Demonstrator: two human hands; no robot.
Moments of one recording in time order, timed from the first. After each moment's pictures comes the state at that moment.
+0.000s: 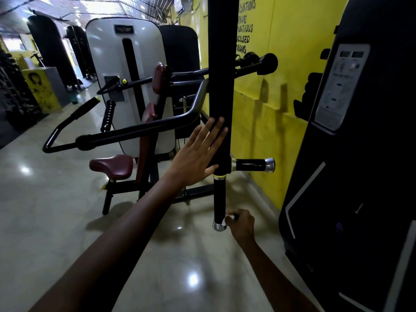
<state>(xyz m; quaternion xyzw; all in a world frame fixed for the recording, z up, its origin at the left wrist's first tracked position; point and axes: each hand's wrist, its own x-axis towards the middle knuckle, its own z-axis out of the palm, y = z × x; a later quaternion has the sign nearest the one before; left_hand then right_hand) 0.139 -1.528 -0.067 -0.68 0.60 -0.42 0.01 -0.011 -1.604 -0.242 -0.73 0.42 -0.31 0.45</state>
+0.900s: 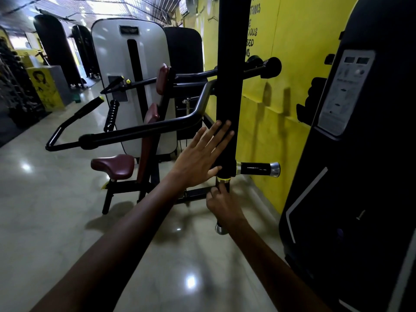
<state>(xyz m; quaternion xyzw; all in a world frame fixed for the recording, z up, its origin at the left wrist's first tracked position) 0.141 -1.530 -0.066 -0.67 0.60 -0.44 0.02 0.028 -1.579 -0.162 -0.96 0.14 -0.14 -0.21</state>
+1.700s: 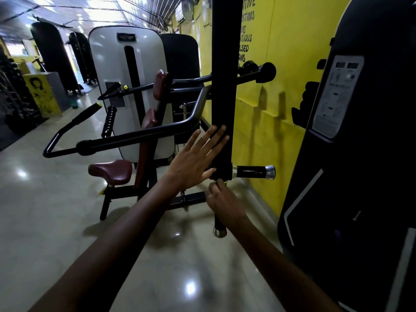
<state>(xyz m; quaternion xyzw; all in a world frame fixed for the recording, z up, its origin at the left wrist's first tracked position) 0.147 -1.528 -0.064 -0.64 0.59 -0.48 0.03 0.015 -1.581 -0.139 -0.96 0.14 -0.15 -0.20</state>
